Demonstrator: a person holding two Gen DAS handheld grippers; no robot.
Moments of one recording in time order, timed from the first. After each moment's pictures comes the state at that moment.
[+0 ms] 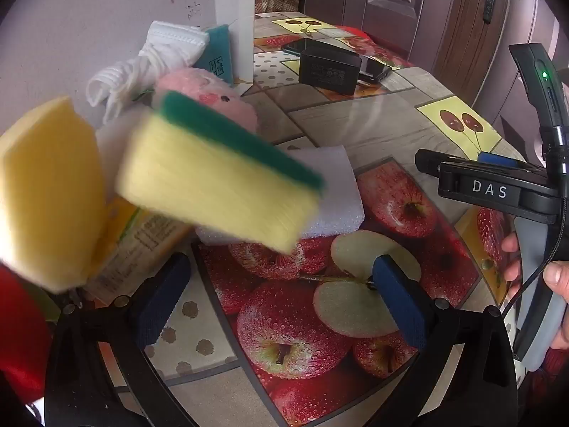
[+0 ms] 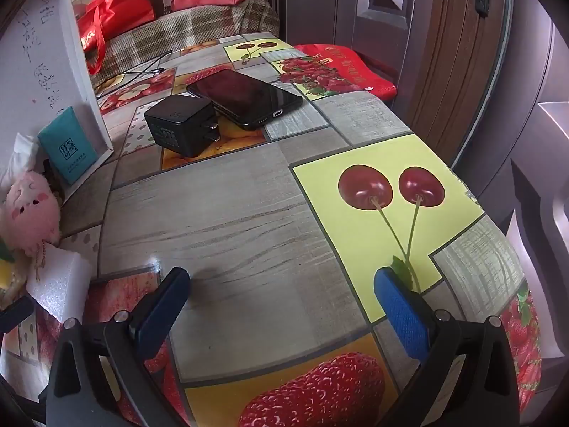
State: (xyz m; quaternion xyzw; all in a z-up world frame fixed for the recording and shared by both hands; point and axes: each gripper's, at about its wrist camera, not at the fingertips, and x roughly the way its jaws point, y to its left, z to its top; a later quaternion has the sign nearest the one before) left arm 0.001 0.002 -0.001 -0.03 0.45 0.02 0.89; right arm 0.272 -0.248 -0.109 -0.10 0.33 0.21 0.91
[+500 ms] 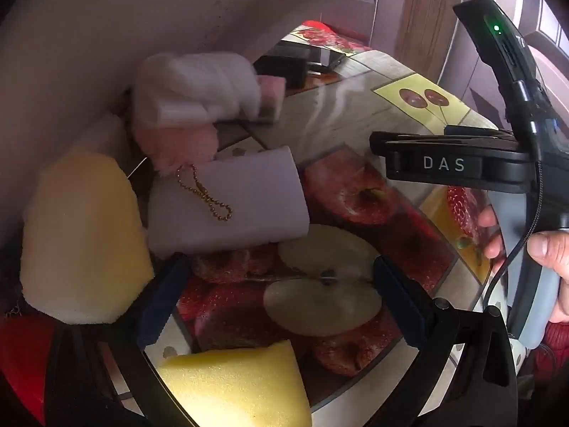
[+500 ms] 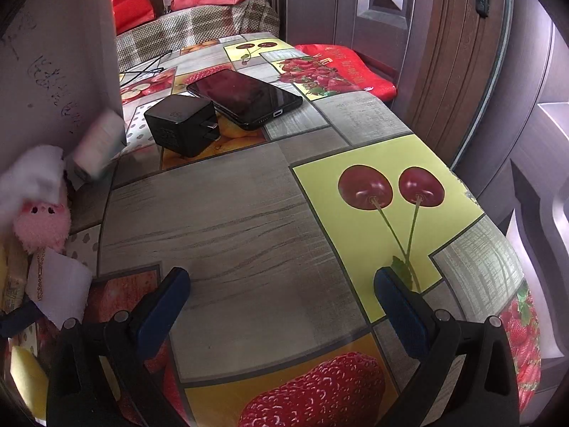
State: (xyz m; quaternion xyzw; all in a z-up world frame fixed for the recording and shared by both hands) left arm 0.000 -0.022 -0.001 0.01 0.45 -0.04 0.89; right arm 0.270 -0.246 -0.108 -0.10 0.33 0.21 0.91
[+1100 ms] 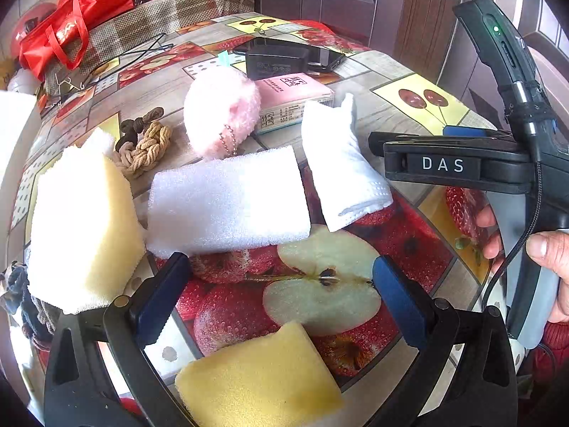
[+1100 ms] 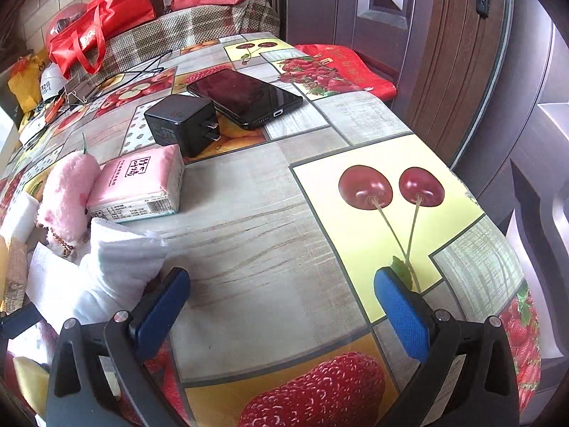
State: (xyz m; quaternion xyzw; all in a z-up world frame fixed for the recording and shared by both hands) left arm 0.000 -0.022 0.000 0.01 0.45 -0.04 0.89; right arm 0.270 -0.247 -0.109 -0.10 0.33 0.21 0.91
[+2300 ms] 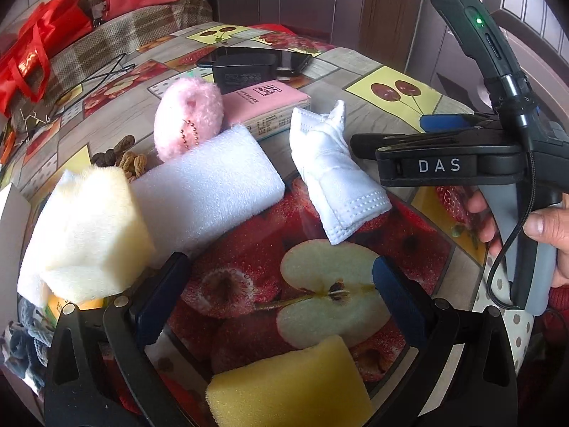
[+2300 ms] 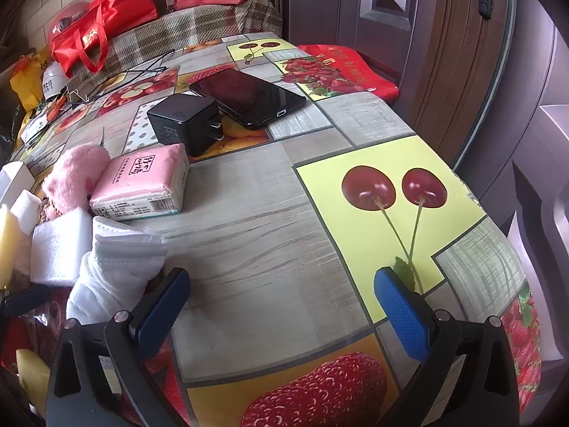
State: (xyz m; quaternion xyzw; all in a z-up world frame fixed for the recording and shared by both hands) left arm 0.014 -0.016 0.000 0.05 0.44 -0.12 0.89; right arm 0.268 -0.243 -0.108 -0.10 0.33 0.21 0.91
